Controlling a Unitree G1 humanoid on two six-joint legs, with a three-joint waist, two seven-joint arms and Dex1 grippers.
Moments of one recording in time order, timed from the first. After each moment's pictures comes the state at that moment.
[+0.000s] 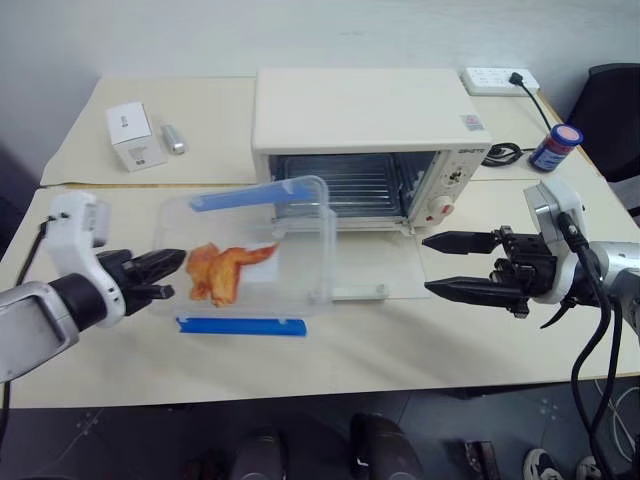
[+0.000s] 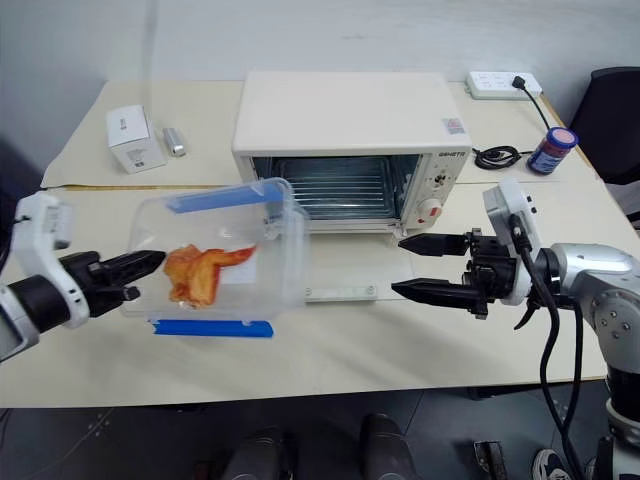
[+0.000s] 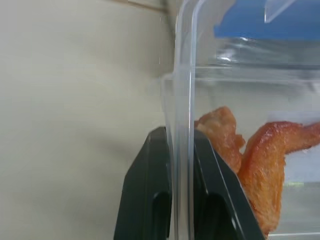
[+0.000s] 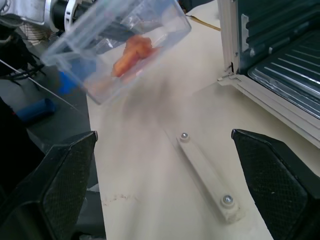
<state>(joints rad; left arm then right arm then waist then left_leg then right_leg) 0.05 1.24 0.46 -0.54 -1.96 0.82 0.47 -0.38 -0.90 -0.27 -0.32 0.93 0.89 1.15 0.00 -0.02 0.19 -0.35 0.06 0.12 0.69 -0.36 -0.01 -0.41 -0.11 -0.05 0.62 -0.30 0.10</state>
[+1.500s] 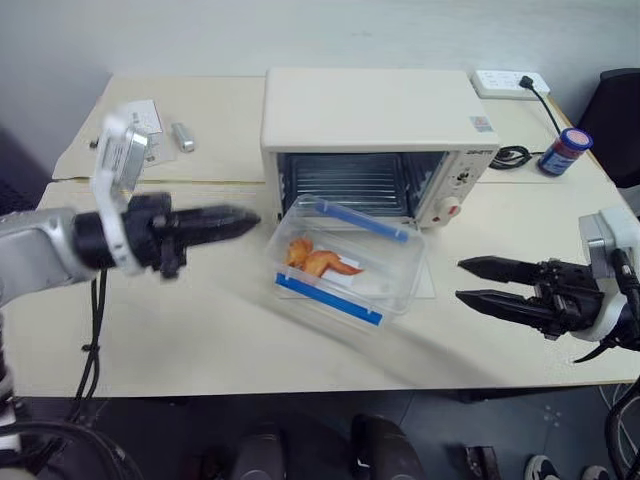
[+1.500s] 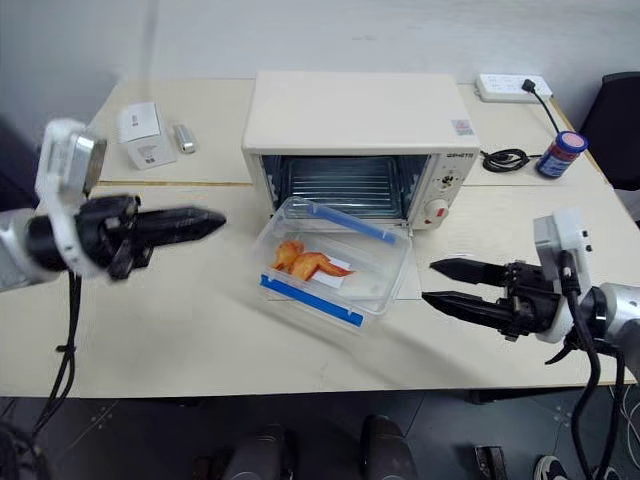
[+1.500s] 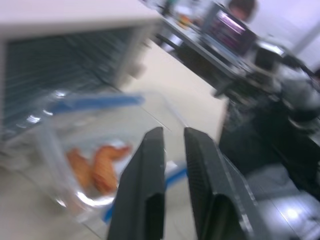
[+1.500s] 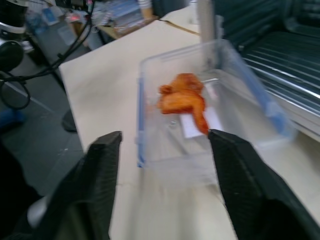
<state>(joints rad) -0.48 1.06 0.34 -0.34 -1.47 1.20 -0.63 -0.06 -0.93 -0.49 -0.50 1.07 0.83 1.06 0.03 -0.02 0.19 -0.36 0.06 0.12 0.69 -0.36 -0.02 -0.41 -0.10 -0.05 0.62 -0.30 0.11</state>
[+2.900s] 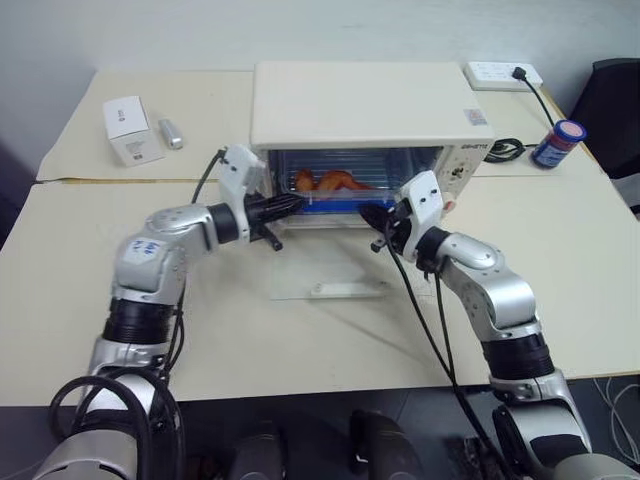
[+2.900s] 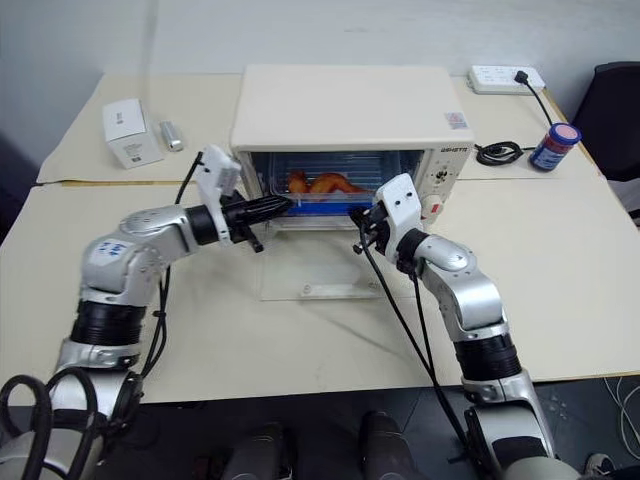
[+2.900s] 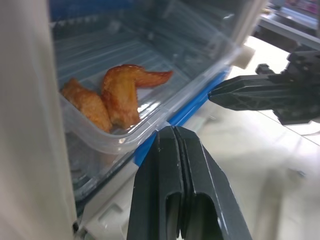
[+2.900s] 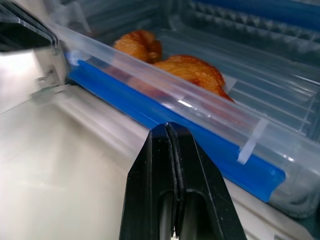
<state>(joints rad) -0.70 0.56 0.03 -0.06 -0.54 0.79 -0.71 -0.54 -0.41 0.06 -0.12 0.36 0.54 0.57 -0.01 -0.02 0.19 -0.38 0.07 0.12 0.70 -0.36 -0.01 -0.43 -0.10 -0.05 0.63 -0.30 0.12</state>
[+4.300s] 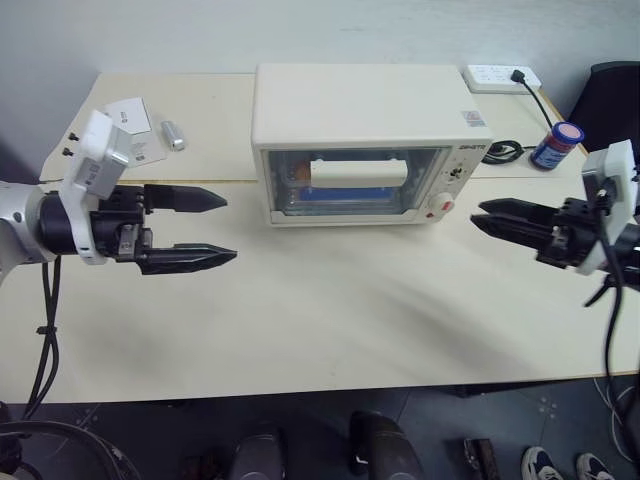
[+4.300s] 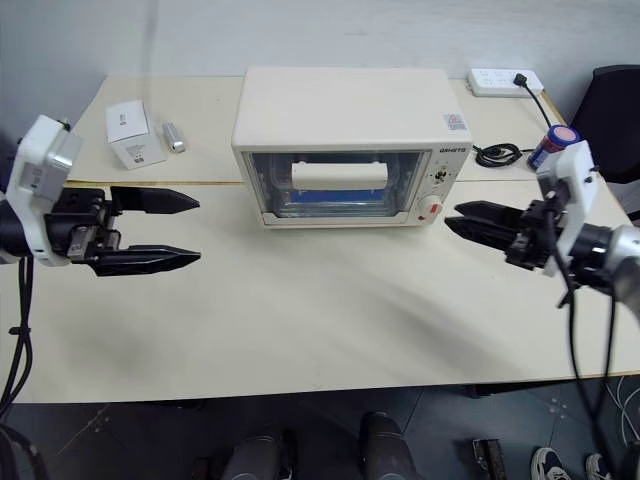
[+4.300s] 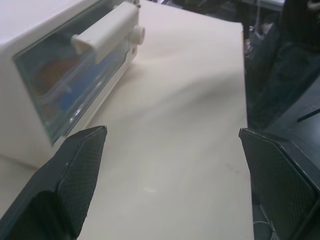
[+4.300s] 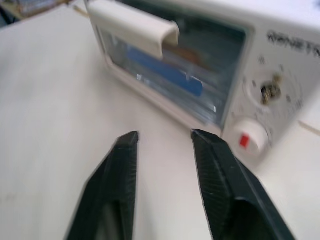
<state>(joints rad) -0.53 1.12 0.31 -0.26 -0.85 0.90 -1.11 -0.36 -1.08 -0.40 -0.17 0.83 0.84 1.02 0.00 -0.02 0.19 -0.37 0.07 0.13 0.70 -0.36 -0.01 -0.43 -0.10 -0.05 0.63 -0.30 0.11</state>
